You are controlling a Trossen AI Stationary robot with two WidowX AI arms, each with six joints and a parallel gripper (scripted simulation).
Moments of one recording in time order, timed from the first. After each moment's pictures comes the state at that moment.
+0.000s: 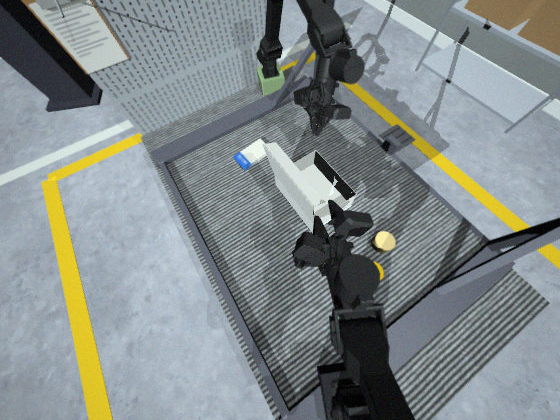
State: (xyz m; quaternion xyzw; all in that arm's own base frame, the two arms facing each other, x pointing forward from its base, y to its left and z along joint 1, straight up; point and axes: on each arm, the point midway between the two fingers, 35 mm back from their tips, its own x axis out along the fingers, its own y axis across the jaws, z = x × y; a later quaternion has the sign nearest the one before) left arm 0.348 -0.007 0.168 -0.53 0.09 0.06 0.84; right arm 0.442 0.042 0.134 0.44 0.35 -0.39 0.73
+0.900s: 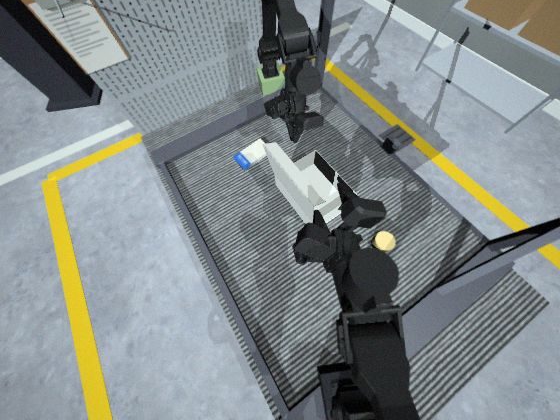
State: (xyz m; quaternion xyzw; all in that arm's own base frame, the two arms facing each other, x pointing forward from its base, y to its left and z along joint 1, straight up) left arm 0.347 -0.007 0.228 -0.53 0.08 0.05 0.84; right arm 0.448 -0.030 0.134 0.47 0.39 -0.37 0.70
